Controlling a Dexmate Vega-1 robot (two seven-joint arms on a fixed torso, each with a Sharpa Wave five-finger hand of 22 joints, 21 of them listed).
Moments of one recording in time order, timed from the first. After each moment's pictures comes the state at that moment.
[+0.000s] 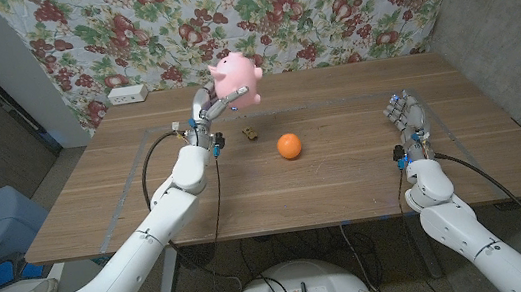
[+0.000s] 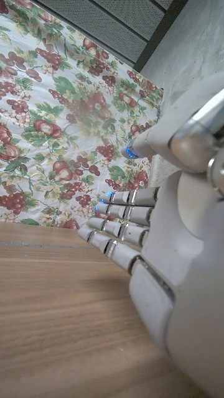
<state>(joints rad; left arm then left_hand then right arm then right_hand) 0.86 0.48 0.44 -1.57 -0.20 -0.24 0.33 0.82 -0.43 0.37 -0.18 0.29 0.42 0.18 0.55 0.27 0.71 0.15 0.27 0.55 0.84 0.11 0.43 0.62 0.60 -0.03 1.31 0.18 -1.16 -0.43 -0.20 -1.54 0.56 0.42 -0.40 0.29 0.17 0.46 -0.09 0.20 0.46 0.07 0.20 0.19 0.45 0.06 0.22 0.30 0.35 0.02 0.29 0.49 0.48 0.08 0.22 0.18</state>
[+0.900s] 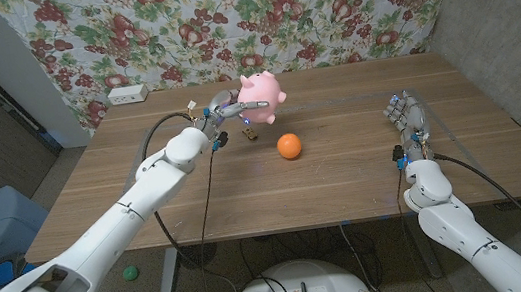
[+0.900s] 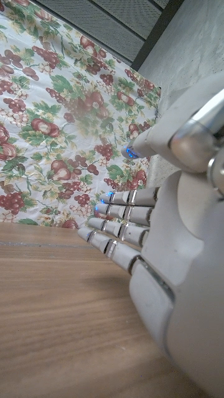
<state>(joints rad) 0.72 0.62 0.55 -1.66 -0.22 0.09 0.09 0.82 -0.43 0.37 -0.18 0.29 0.42 0.18 0.55 0.28 0.71 0.15 0.26 0.55 0.84 0.12 0.42 0.62 0.60 -0.03 1.32 0.18 -1.15 -0.42 -0.21 -1.52 0.56 0.43 -0.41 0.29 0.17 0.46 -0.09 0.20 0.46 0.07 0.20 0.19 0.45 0.06 0.22 0.30 0.35 0.02 0.29 0.49 0.48 0.08 0.22 0.18</state>
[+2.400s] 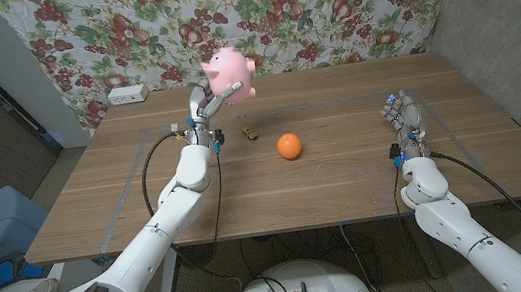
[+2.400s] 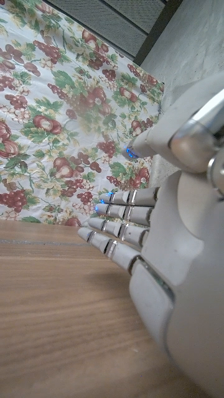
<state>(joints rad) 0.82 0.39 0.44 -1.40 -0.21 -0.46 0.40 0.83 -0.44 0.37 -0.18 0.29 0.43 0.18 0.54 0.28 0.72 0.15 0.25 0.56 0.84 0.12 0.42 0.63 0.59 -0.03 1.33 0.18 -1.13 -0.42 -0.22 -1.51 0.57 0.41 -0.41 0.29 0.17 0.46 -0.09 0.20 0.46 0.07 0.20 0.19 0.45 0.06 0.22 0.30 0.35 0.02 0.29 0.49 0.48 0.08 0.22 0.18</state>
